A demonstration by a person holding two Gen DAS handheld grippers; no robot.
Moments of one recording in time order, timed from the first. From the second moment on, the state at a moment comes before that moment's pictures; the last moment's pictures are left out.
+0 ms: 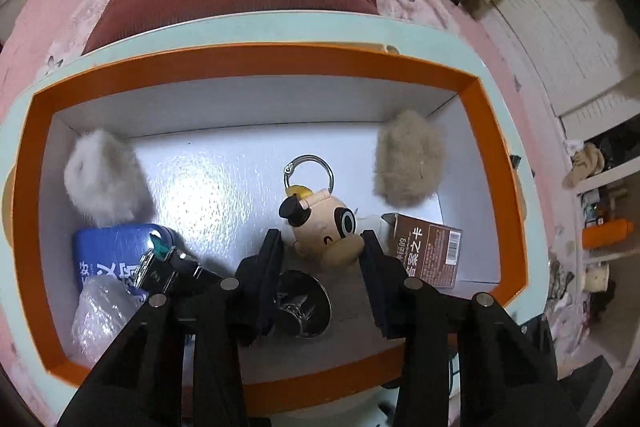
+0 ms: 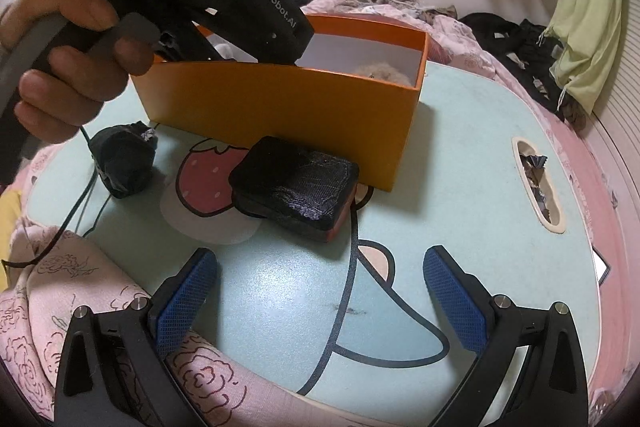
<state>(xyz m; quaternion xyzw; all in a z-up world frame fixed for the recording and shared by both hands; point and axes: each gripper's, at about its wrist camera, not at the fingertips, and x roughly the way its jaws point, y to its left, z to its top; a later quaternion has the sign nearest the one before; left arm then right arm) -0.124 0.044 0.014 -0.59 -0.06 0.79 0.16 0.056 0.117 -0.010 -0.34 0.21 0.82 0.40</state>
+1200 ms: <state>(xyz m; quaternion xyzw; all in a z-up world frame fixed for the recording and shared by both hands) 0.032 -0.067 0.079 -0.42 -0.05 0.89 0.18 0.055 0.117 -0.012 -0.34 0.21 0.82 0.40</state>
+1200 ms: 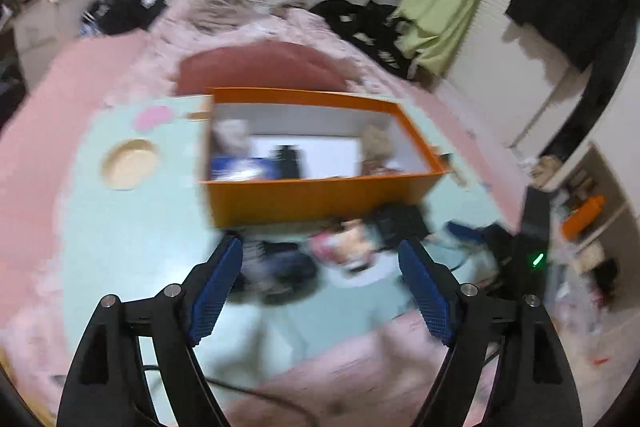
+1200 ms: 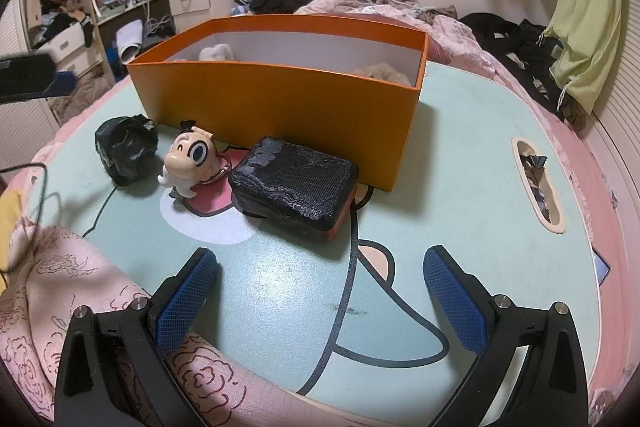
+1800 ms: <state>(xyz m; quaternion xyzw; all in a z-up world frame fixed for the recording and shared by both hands) 0.025 -0.003 0.008 -0.46 0.03 0.86 0.23 0.055 0.117 -0.013 -0.34 0.21 0.82 0.40</state>
